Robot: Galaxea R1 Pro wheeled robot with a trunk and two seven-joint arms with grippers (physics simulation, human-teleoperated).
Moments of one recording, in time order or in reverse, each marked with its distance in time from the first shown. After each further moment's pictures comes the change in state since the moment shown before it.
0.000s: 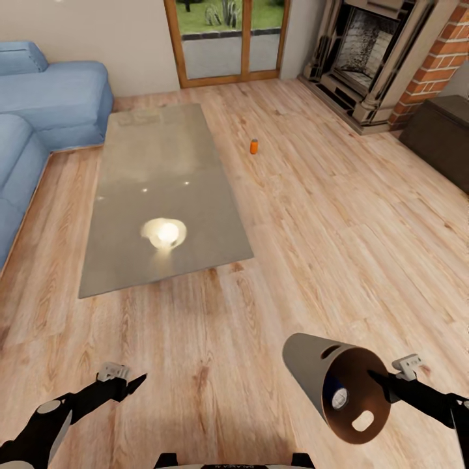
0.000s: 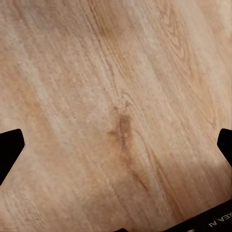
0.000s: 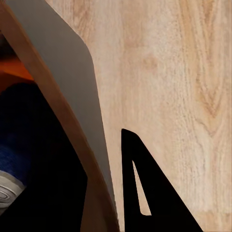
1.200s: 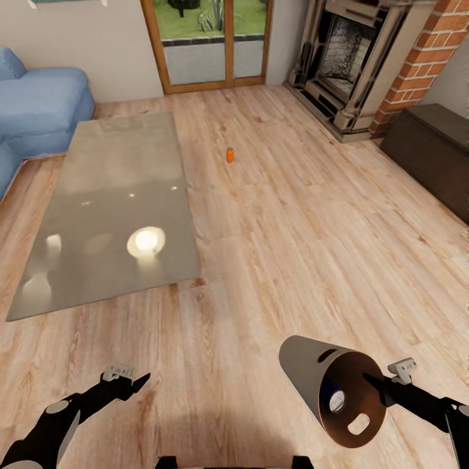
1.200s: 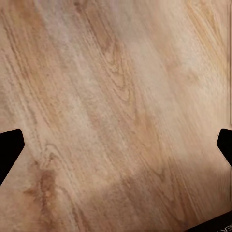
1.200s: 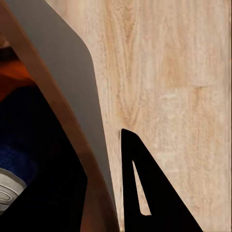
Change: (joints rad) left arm -0.001 -0.031 -0.001 0.003 -0.008 -0.001 0.061; right arm 0.001 0.011 -0.001 0.044 -0.004 -0.046 -0.010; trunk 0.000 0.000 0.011
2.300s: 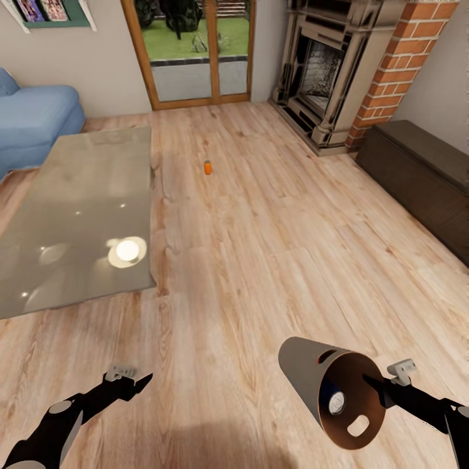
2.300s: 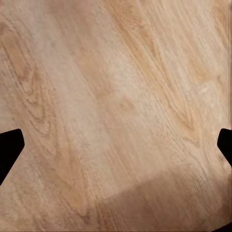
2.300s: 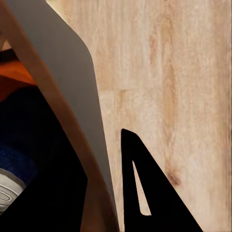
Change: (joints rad) left arm 0.000 -0.012 -0.001 0.000 -0.004 0.002 0.001; right arm 0.000 0.000 0.000 0.011 0.001 -0.001 0.000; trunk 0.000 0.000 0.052
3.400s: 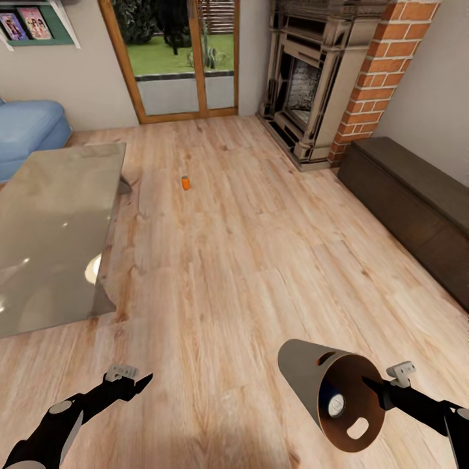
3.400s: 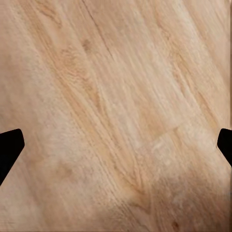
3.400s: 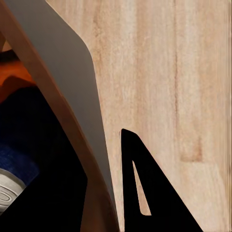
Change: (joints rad) left arm 0.001 0.000 0.000 0.000 -0.002 0.000 0.000; right arm 0.003 0.001 0.000 0.011 0.001 0.000 0.000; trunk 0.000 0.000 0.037
